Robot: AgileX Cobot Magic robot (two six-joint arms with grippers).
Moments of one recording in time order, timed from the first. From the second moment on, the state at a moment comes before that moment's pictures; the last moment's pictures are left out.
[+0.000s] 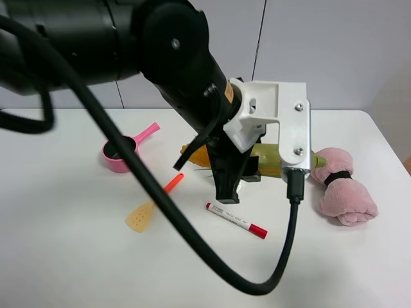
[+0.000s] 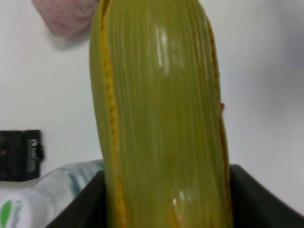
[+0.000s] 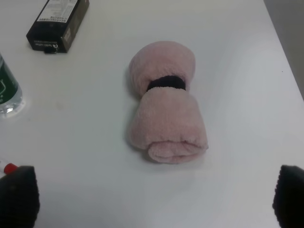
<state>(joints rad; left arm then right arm) -0.98 1.79 -1.50 -0.15 0.79 0.86 0.00 0.00 -0.50 0.00 1.07 -0.01</state>
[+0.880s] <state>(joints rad) -0.98 1.98 -1.63 -0.28 0.64 0.32 0.00 0.00 -0.50 0.00 1.07 -0.01</state>
